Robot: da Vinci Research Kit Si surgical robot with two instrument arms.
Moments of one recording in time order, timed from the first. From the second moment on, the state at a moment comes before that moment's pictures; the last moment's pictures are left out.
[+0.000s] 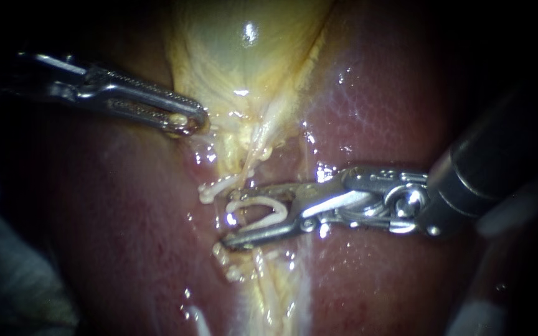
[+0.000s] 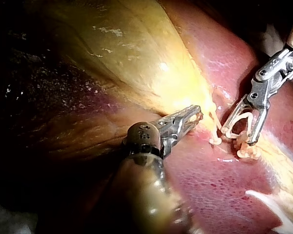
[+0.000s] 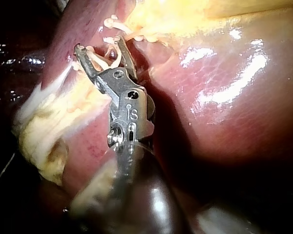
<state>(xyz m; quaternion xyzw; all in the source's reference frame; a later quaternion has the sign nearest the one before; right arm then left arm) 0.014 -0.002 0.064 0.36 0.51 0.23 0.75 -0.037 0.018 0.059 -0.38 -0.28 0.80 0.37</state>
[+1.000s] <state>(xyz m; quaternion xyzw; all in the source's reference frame) 0.005 0.001 0.059 0.38 0.50 0.25 0.73 -0.037 0.018 0.059 -0.38 -0.28 0.80 0.37</state>
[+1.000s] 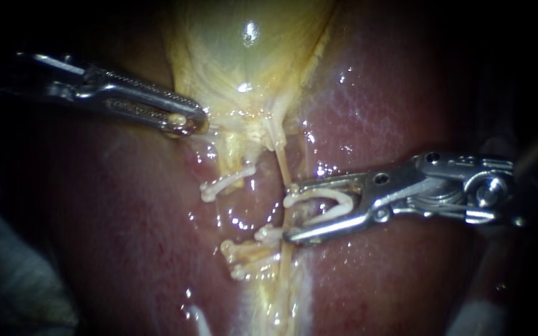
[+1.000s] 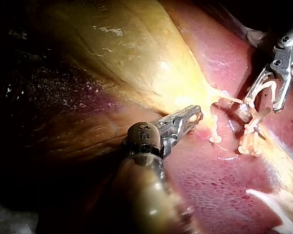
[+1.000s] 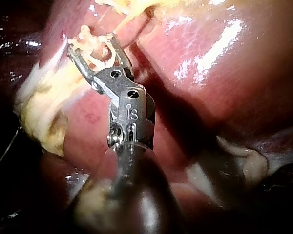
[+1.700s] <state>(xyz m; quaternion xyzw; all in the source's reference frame) 0.004 0.001 0.060 0.38 0.49 0.27 0.73 -0.037 0.018 0.059 -0.38 -0.28 0.80 0.37</state>
